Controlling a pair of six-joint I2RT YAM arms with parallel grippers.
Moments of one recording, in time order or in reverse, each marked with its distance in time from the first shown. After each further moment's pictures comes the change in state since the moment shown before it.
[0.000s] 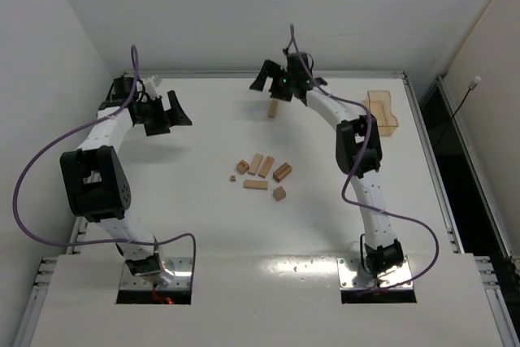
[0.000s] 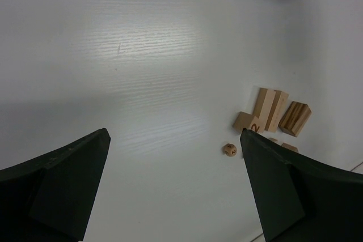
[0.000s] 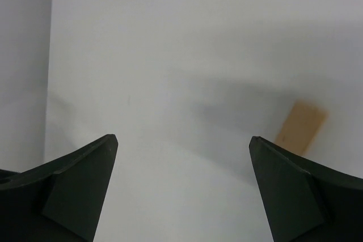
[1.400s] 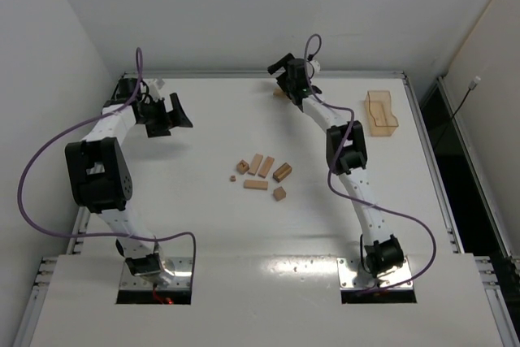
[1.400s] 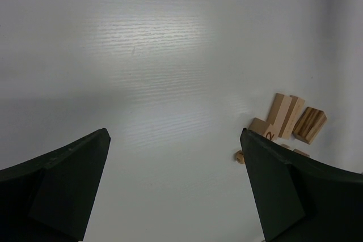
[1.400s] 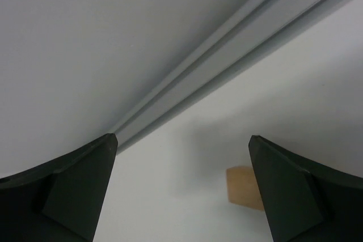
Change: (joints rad) left arm -0.006 0.080 0.034 0.001 -0.034 0.005; right arm -0.034 0.397 0.514 0.125 0.460 0.339
